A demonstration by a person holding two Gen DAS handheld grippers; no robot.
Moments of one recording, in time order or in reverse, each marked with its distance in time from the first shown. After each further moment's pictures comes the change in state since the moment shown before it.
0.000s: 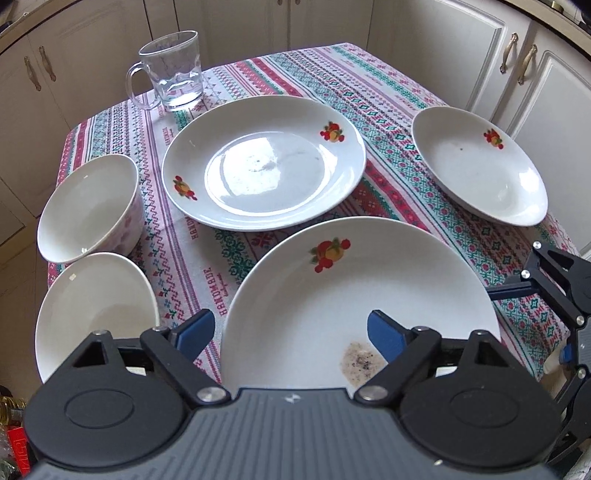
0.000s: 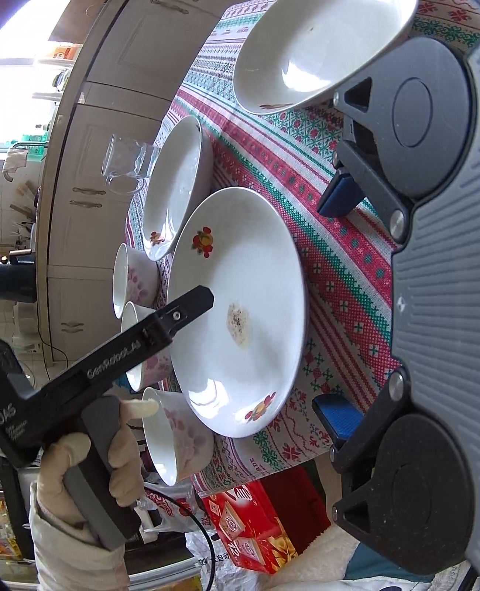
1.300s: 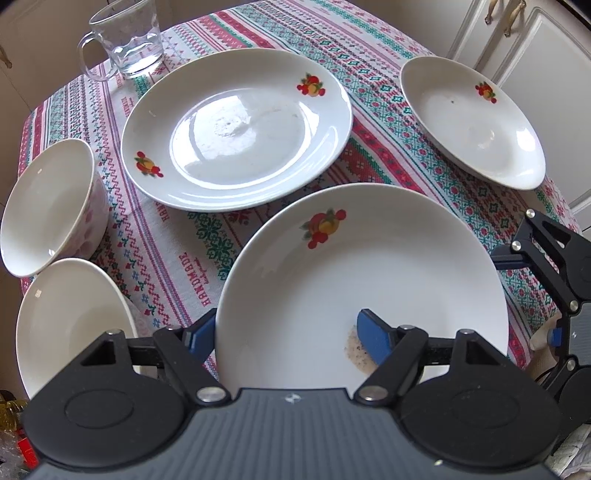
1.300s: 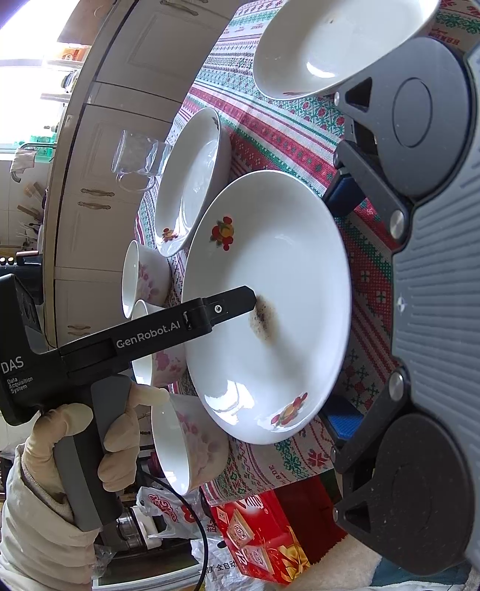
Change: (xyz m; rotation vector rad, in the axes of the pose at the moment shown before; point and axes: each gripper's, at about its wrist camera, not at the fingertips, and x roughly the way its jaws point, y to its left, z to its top) left arm 0.022 0.002 0.012 0.080 0.171 -0.080; right arm 0.015 0.008 0.011 -0.005 -0.023 -0.028
